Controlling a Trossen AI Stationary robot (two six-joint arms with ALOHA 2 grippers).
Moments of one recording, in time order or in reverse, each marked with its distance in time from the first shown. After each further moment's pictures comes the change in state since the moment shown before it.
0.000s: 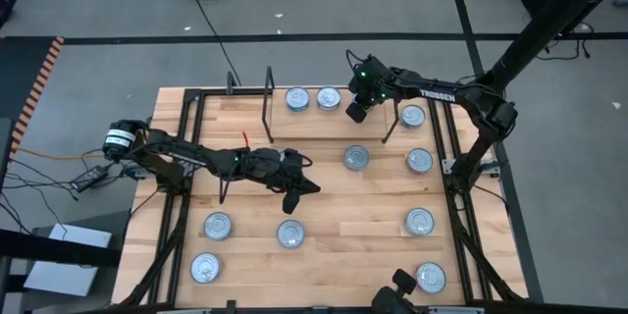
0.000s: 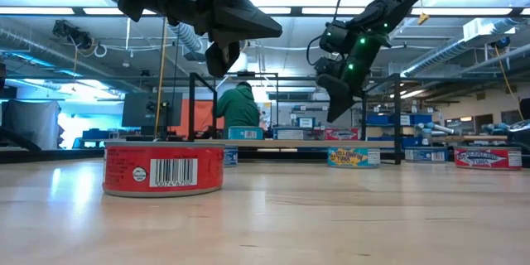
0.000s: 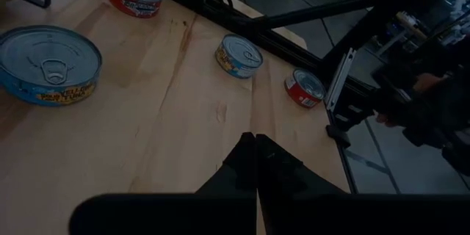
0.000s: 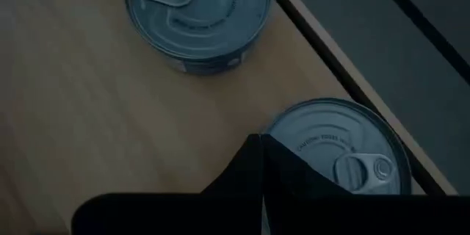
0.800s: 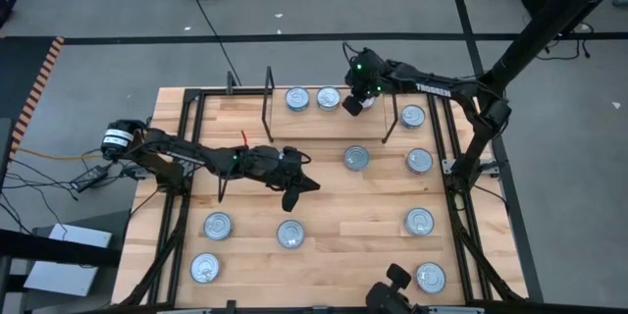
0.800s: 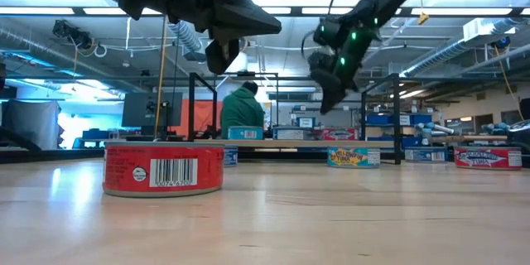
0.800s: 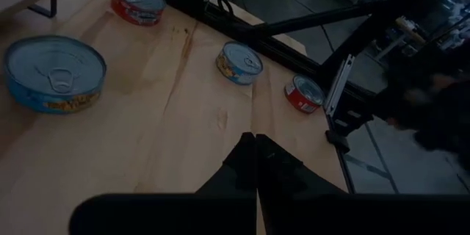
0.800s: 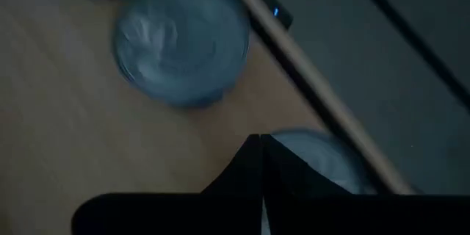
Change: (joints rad) left arm 0.011 -0.018 0.000 -0.004 0.004 0.006; right arm 0.006 0.047 0.141 -0.069 0.018 -0.023
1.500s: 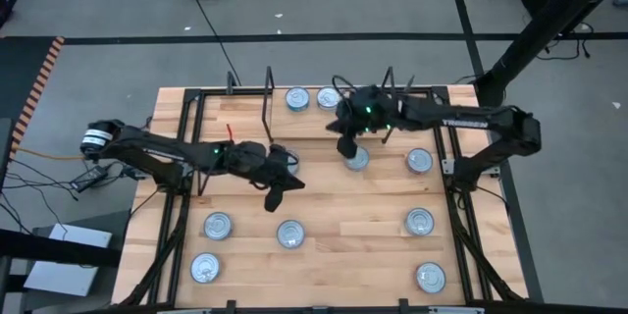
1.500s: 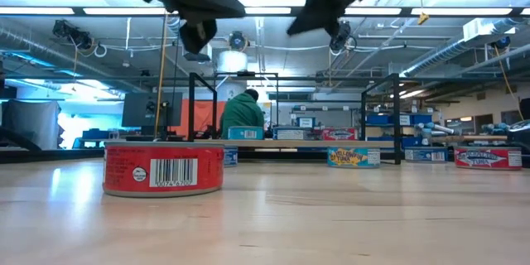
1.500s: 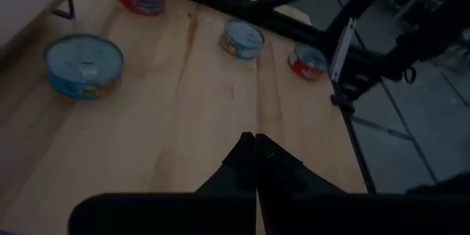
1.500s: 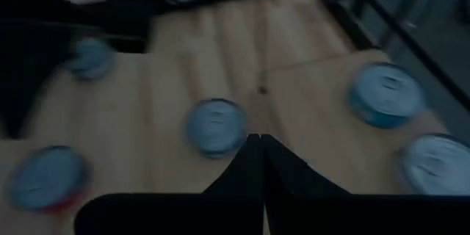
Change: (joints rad) left arm -0.023 -0.200 0.001 -0.300 -0.007 0.124; right arm 0.476 -0.299 -0.104 0.175 -0.083 0.165
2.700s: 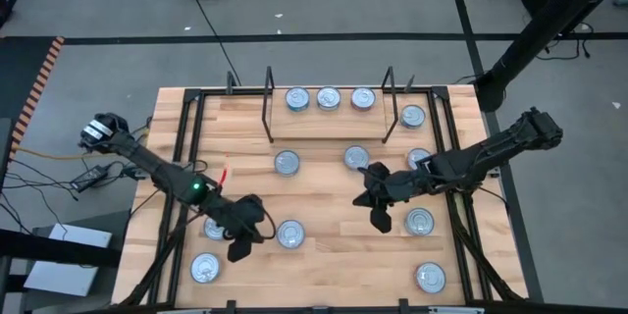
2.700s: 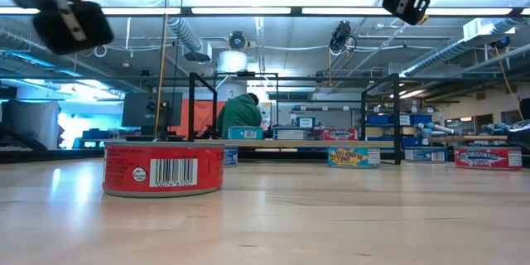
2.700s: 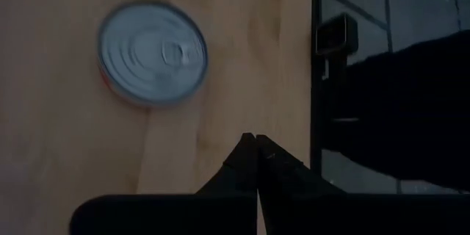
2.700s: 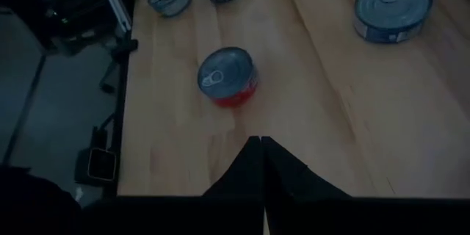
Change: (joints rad) left arm -0.456 -0.032 0.000 -0.403 -0.057 -0.419; right arm 0.576 -0.198 -0.279 -0.001 0.217 0.533
